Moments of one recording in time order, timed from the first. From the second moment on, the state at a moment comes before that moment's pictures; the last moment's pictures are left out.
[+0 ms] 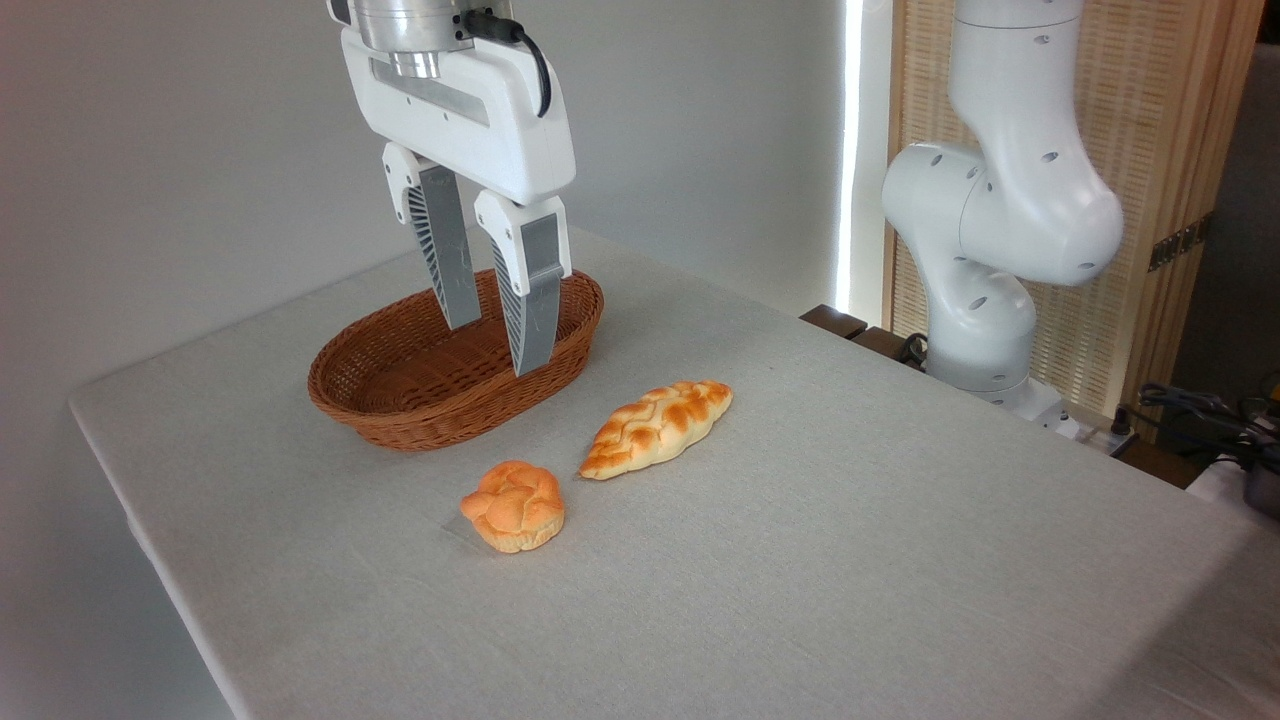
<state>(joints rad) -0.04 -0.01 0.00 -1.57 -0.04 1.61 0.74</state>
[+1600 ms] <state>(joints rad) -0.06 -0.08 -0.10 -2.11 -0.17 2.11 0.74</state>
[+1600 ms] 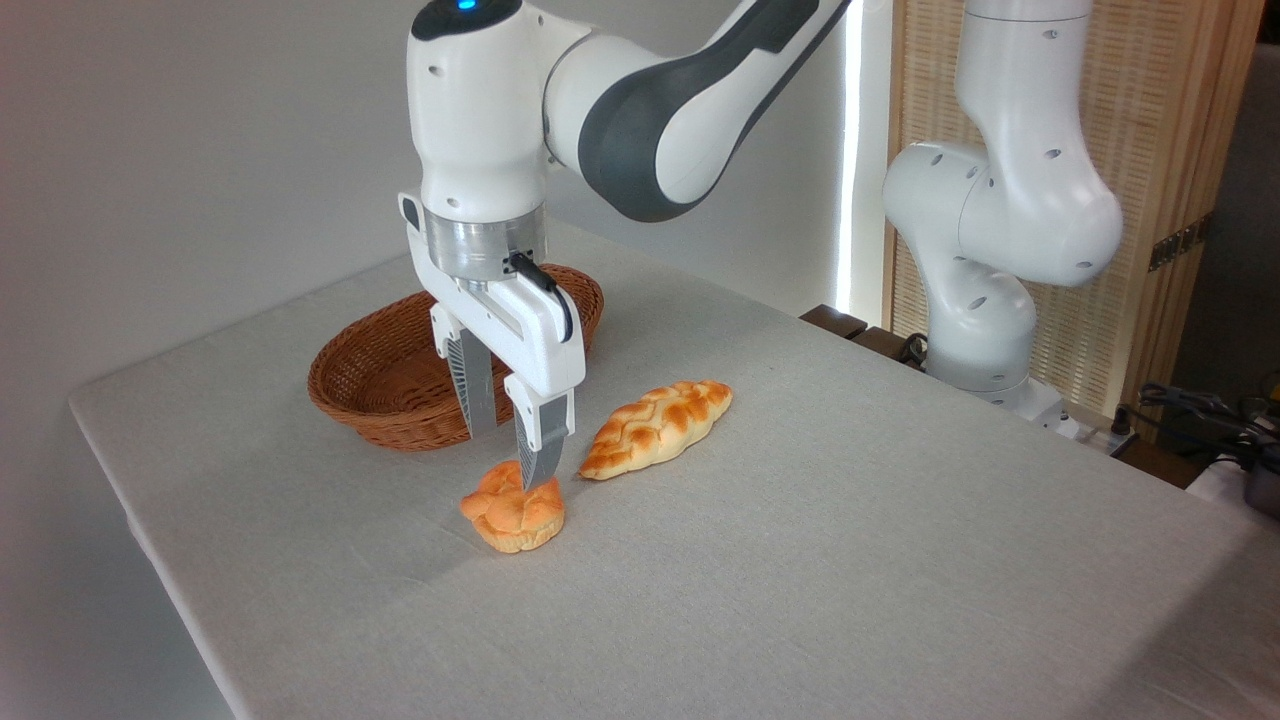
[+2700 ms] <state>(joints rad) -0.06 -0.04 -0.12 -2.16 -0.11 2.23 0.75</state>
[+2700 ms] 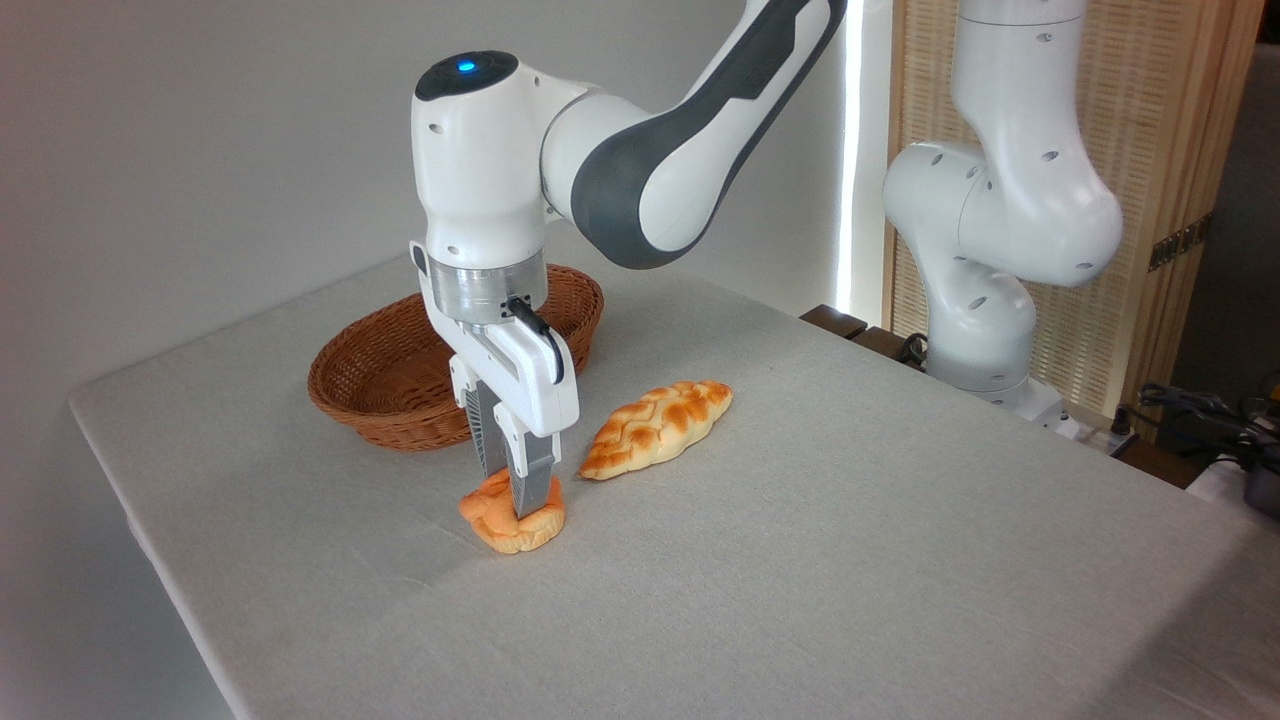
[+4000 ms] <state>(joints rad) -0.06 0.12 -0.39 -1.93 -0.40 2.29 0.45</state>
